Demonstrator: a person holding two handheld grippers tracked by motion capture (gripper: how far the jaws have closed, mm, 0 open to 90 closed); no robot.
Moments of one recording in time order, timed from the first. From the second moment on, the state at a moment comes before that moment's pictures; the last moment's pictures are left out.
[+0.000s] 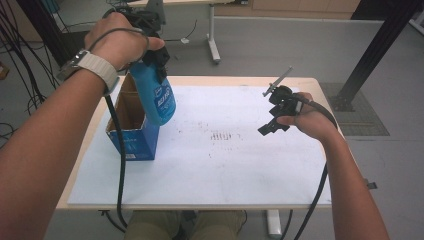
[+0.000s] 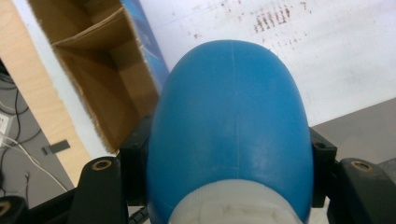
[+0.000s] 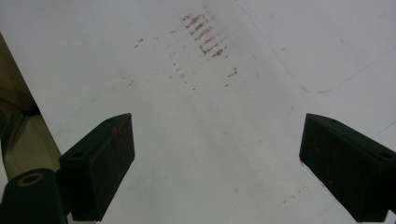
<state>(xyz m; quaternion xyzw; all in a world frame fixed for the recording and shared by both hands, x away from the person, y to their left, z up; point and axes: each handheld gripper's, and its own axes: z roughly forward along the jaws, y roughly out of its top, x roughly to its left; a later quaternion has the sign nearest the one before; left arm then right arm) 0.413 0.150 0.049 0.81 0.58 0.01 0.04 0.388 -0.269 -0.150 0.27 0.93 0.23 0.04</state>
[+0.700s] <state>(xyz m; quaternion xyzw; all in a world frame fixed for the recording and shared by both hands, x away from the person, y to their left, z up) 0.417 0.185 0.058 0.77 0.63 0.01 0.04 0.395 -0.268 -0.153 0.27 0.94 0.23 0.03</state>
